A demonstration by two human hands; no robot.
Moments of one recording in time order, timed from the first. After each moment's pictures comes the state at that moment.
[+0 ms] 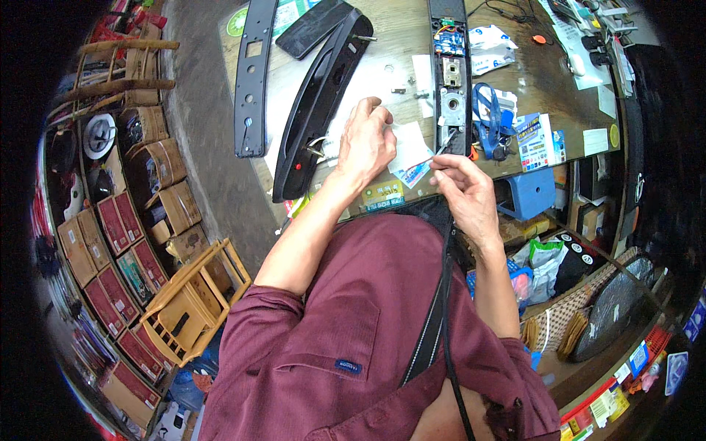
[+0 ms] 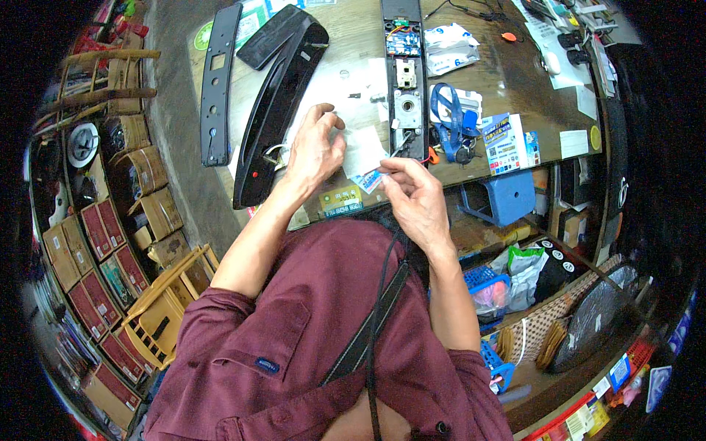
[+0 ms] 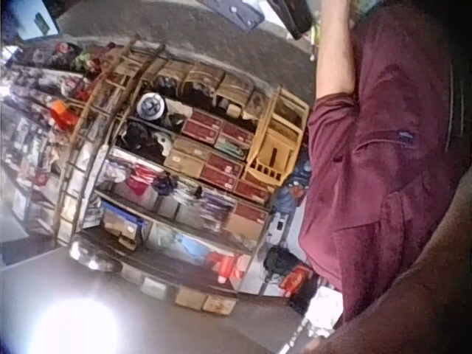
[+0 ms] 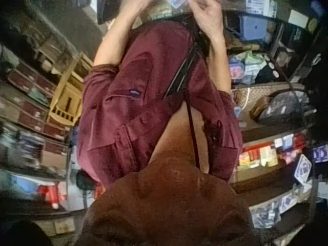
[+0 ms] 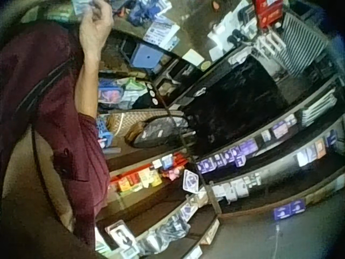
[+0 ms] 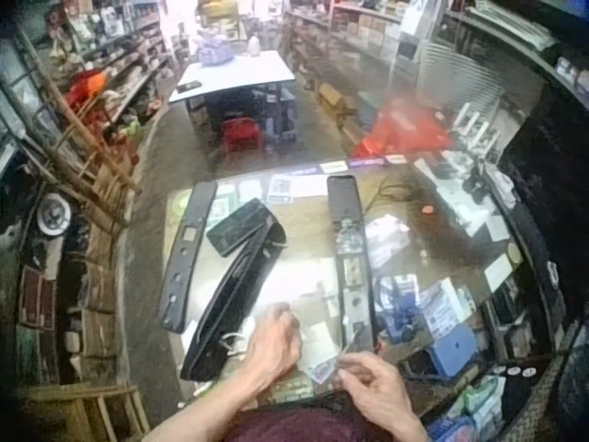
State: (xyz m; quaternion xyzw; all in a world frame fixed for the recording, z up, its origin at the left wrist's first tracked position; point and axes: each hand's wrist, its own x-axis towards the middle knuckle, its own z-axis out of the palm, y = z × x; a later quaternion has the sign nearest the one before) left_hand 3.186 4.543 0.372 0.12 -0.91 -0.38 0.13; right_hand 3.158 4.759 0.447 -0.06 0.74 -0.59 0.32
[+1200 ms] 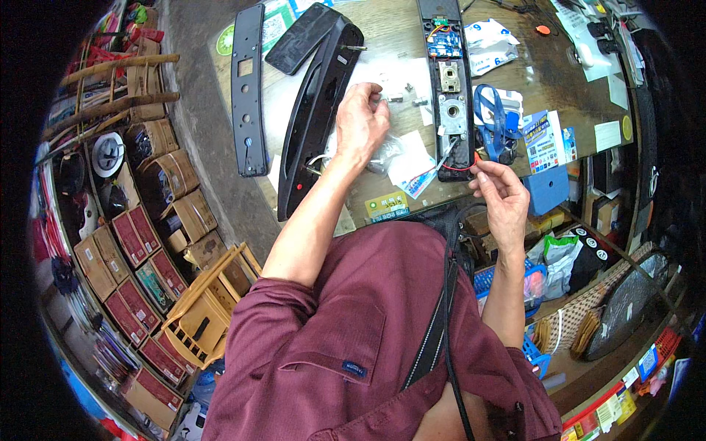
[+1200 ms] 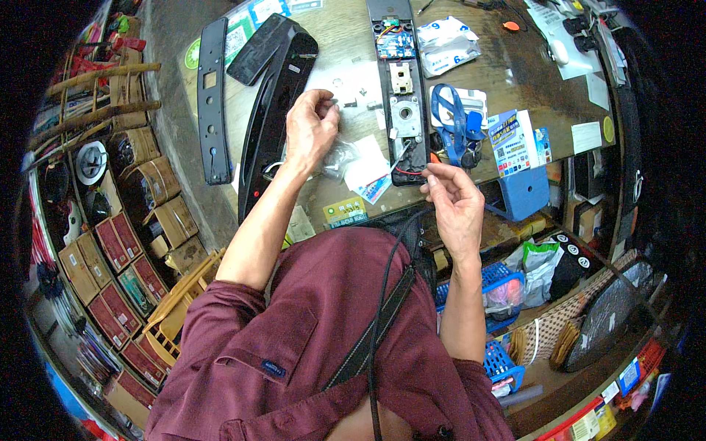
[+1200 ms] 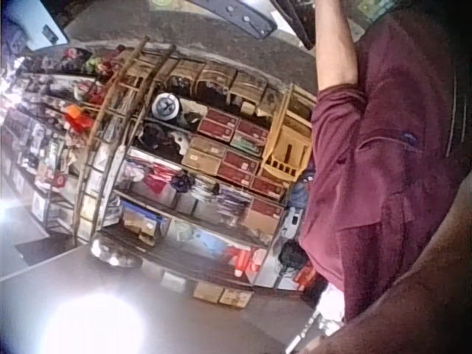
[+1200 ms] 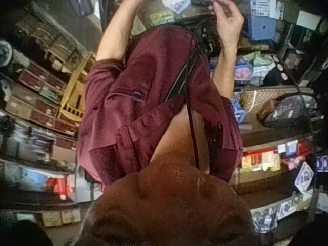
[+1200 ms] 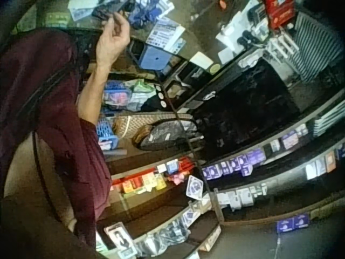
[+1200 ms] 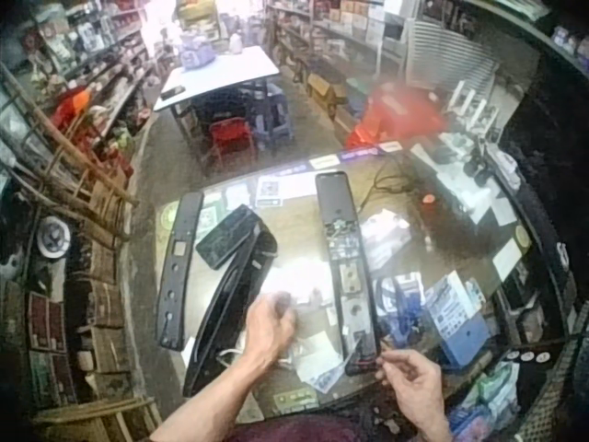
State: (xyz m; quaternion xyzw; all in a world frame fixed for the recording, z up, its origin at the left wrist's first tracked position) left_hand 3.125 4.522 0.353 0.22 -0.85 -0.46 0.11; right_hand 3.131 4.799 0.436 0.02 0.75 -0.63 0.21
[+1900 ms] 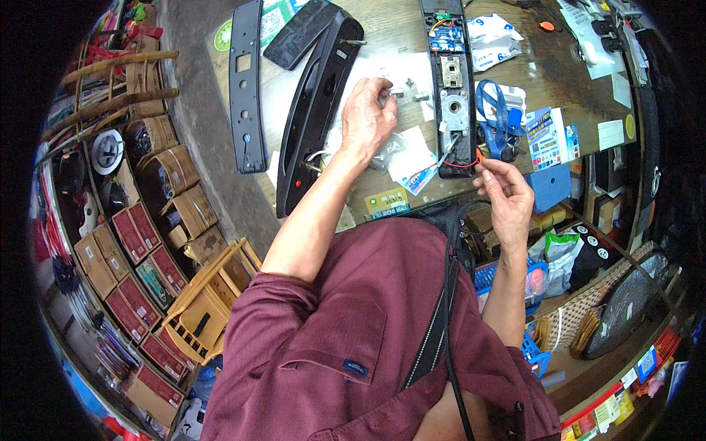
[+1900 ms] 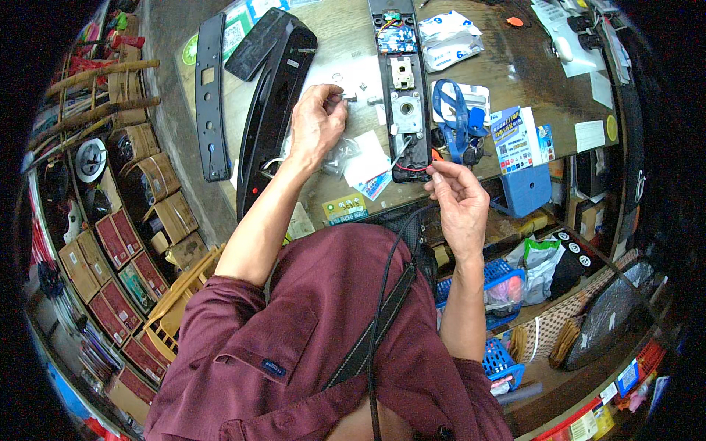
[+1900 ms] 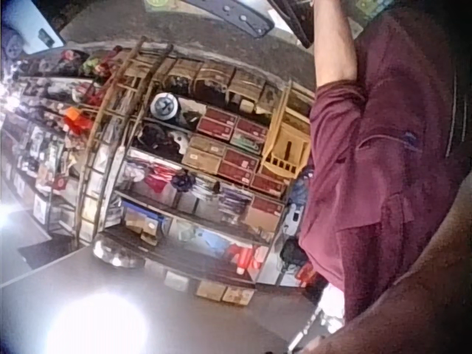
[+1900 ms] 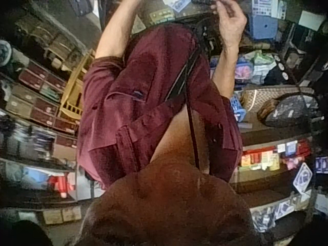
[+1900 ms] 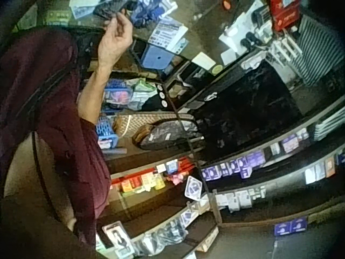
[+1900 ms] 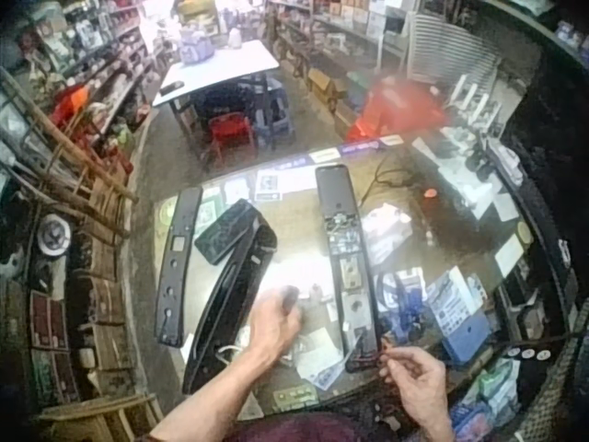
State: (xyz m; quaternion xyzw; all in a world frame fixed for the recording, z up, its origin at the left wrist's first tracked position) left_hand 3.121 4.529 0.348 0.19 -0.87 -0.45 0.12; right_hand 3.131 4.805 0.431 0.03 0.75 -0.63 0.21
